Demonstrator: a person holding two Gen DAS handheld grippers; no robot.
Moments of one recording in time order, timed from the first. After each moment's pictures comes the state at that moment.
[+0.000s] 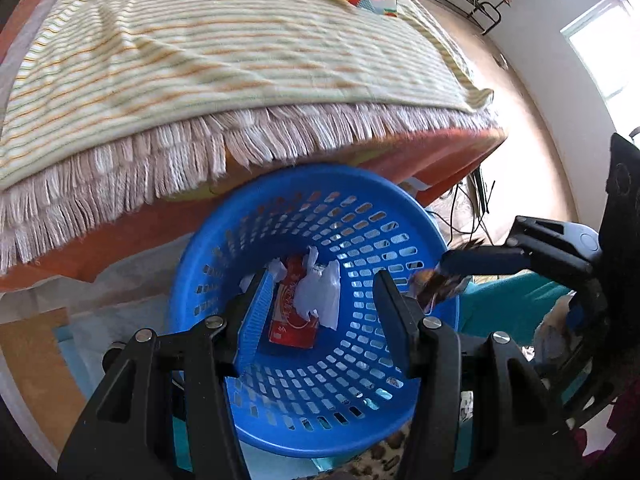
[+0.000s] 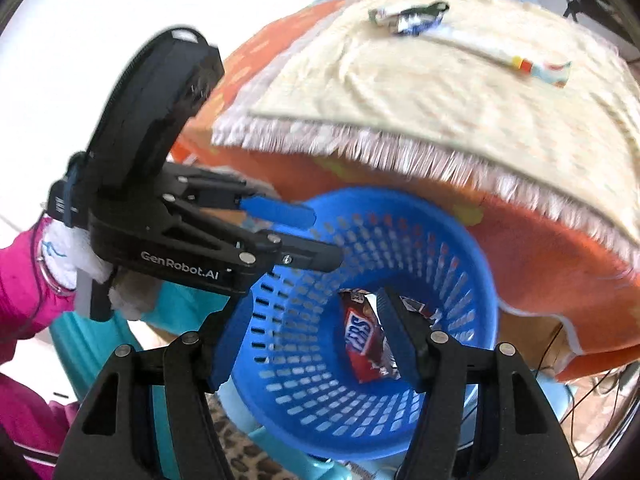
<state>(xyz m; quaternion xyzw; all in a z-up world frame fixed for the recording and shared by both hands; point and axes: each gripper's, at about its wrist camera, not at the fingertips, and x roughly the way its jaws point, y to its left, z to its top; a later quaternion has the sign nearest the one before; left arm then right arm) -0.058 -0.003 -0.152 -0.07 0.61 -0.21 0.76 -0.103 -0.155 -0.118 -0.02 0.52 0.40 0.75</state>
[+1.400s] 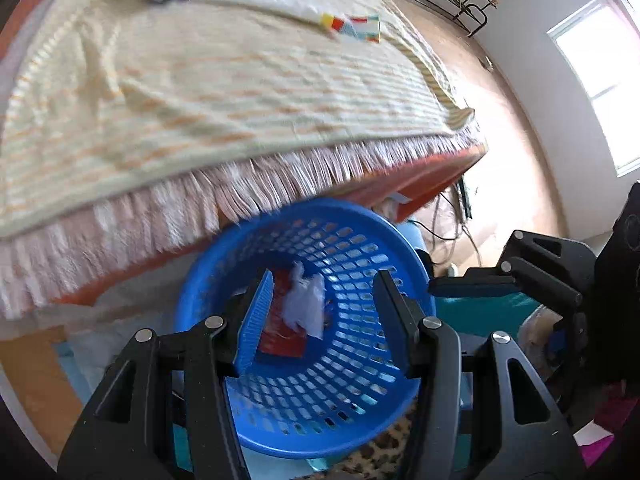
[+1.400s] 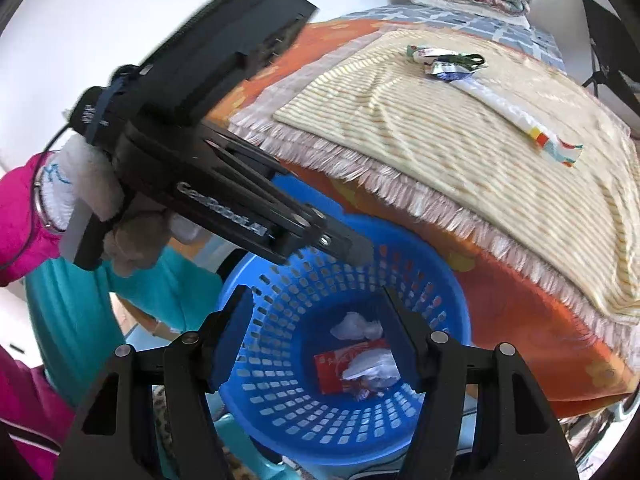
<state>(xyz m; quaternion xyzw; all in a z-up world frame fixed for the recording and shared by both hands) -0.038 -0.006 -0.125 -0.07 0.60 -0.23 0.76 -0.116 -0.134 -0.099 -0.12 0.47 0.42 0.77</state>
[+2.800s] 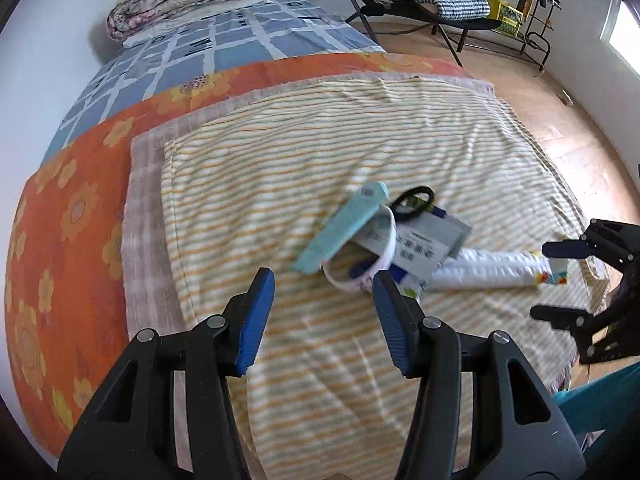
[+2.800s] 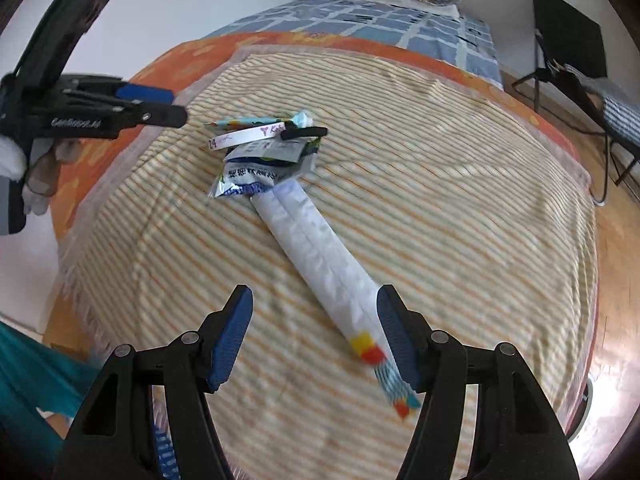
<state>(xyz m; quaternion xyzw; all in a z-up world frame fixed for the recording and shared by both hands) 0.207 0.100 -0.065 0.05 0.51 -0.10 0.86 0.145 -0.111 -0.088 -0.15 0.49 0.29 0.81</state>
